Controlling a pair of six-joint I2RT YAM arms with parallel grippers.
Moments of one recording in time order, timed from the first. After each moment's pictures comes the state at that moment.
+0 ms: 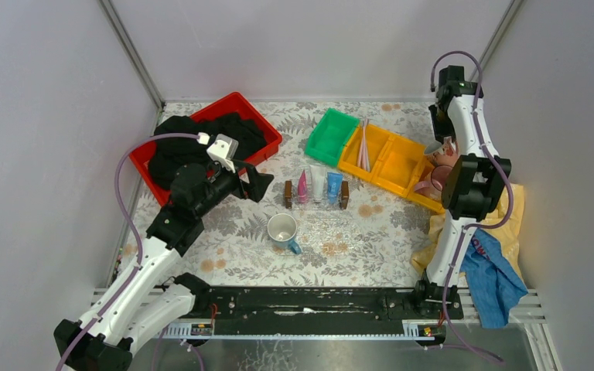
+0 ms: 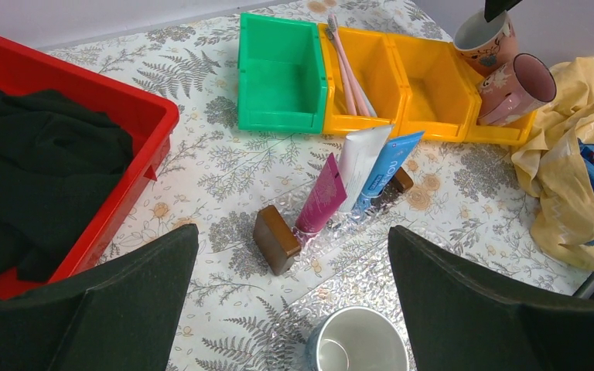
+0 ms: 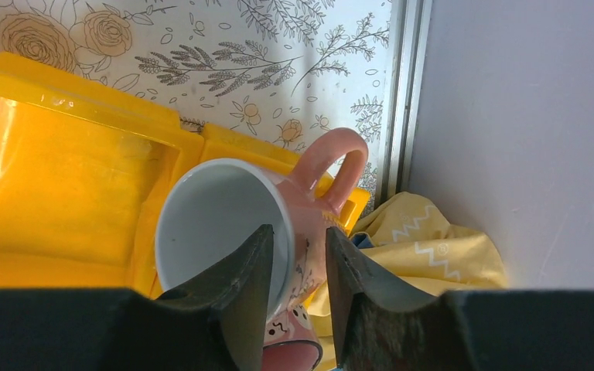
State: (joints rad) left arm -0.44 0.81 0.75 -0.11 0.18 -0.18; right arm -0.11 2.10 2.04 -1.10 0.29 -0.20
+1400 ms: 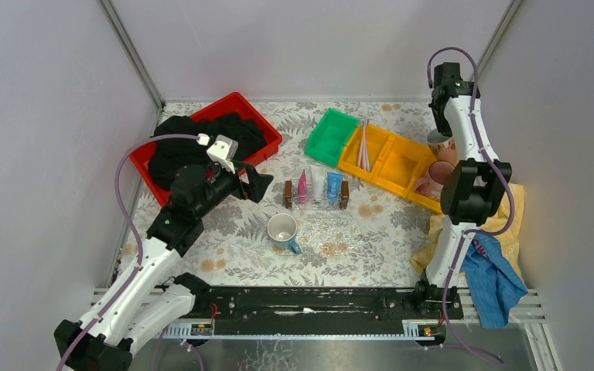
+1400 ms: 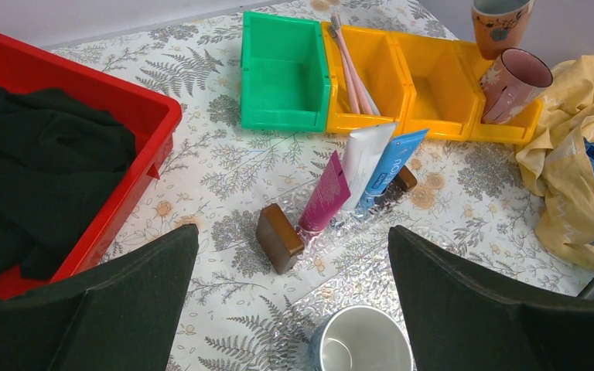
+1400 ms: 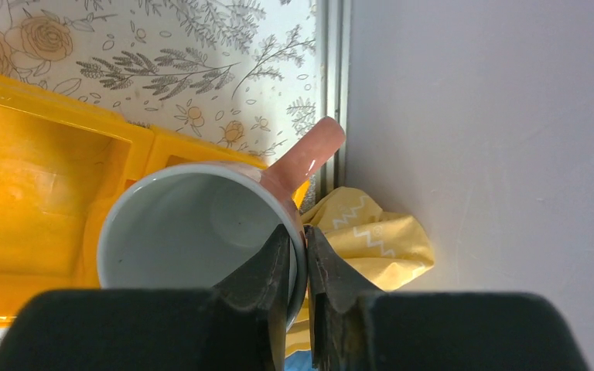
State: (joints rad) left arm -0.44 0.81 0.74 -0.10 0.18 -0.17; right arm -0.06 2.05 2.00 -1.06 0.47 -0.27
